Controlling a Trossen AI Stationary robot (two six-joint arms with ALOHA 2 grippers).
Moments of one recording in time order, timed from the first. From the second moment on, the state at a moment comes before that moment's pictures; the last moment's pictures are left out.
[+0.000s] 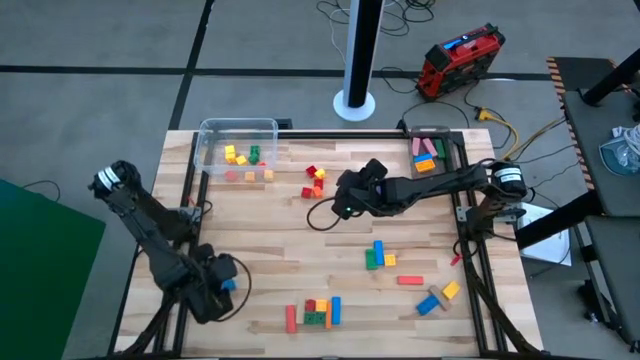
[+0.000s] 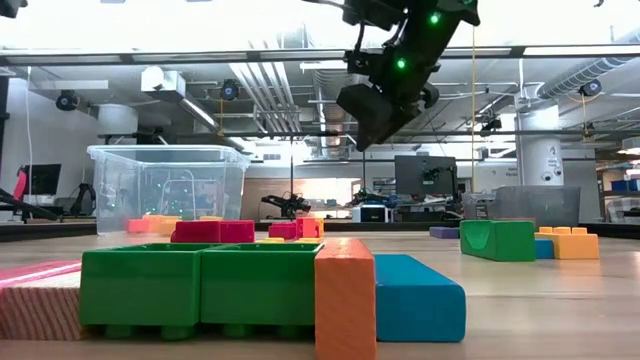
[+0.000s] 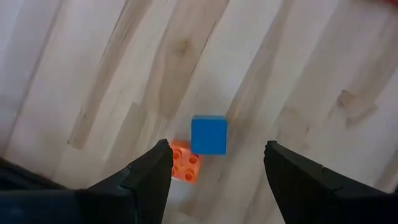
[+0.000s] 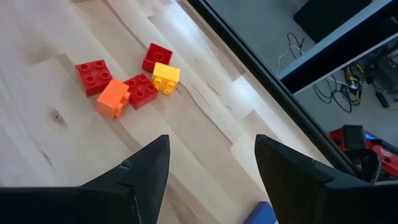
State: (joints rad) left arm -0.93 1.40 0.99 -1.09 -0.21 -1.38; right arm 0.00 1.74 1.26 -0.59 0.73 0.41
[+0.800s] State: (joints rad) left arm -0.99 1.68 0.99 -1.07 -0.26 -1.34; right arm 0.00 1.74 1.23 -0.58 0.72 0.44
